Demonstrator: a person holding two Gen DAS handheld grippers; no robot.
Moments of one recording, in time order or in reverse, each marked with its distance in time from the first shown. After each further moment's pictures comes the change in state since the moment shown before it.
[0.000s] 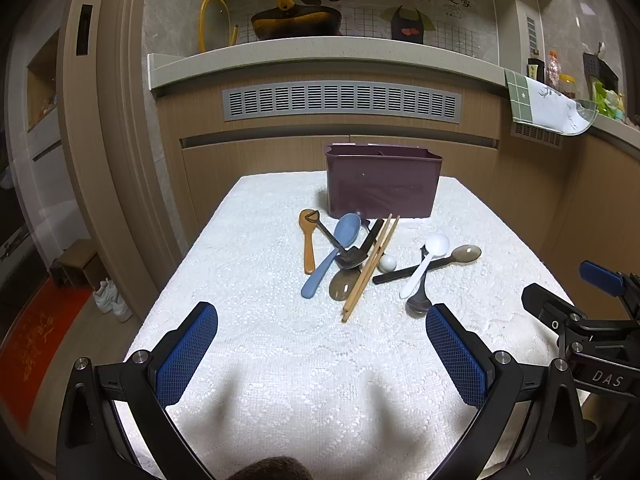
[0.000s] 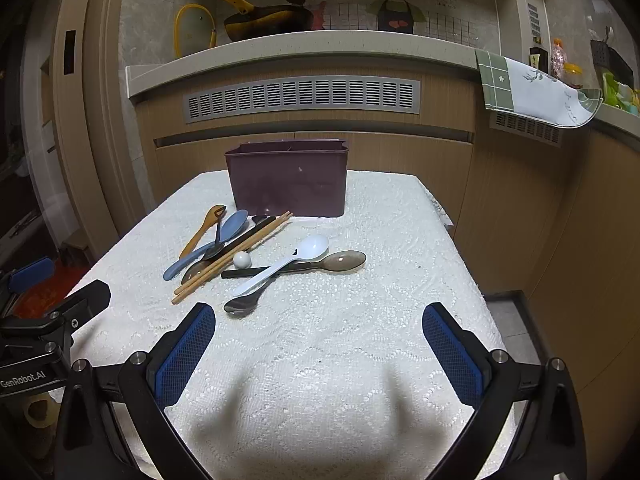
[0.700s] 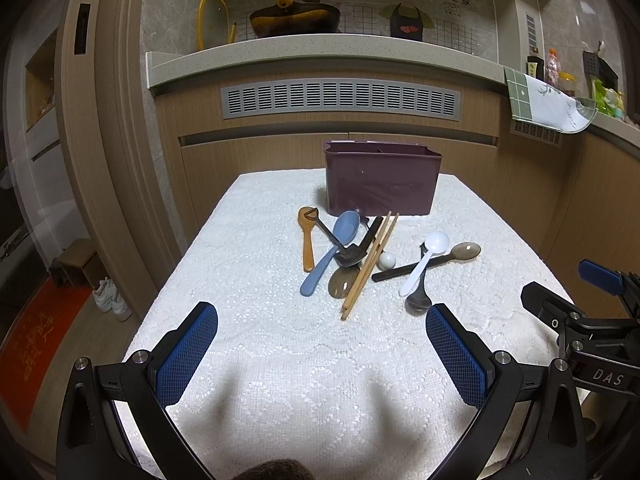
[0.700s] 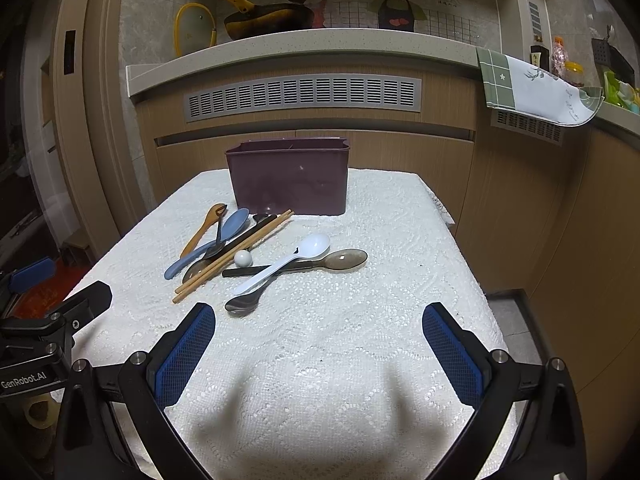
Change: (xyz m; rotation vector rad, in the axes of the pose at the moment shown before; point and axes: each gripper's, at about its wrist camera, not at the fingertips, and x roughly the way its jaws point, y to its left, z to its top) left arm 0.000 0.000 -0.001 0.002 0.009 -0.003; right arm 0.000 0.001 0.001 -0.001 0.007 0.004
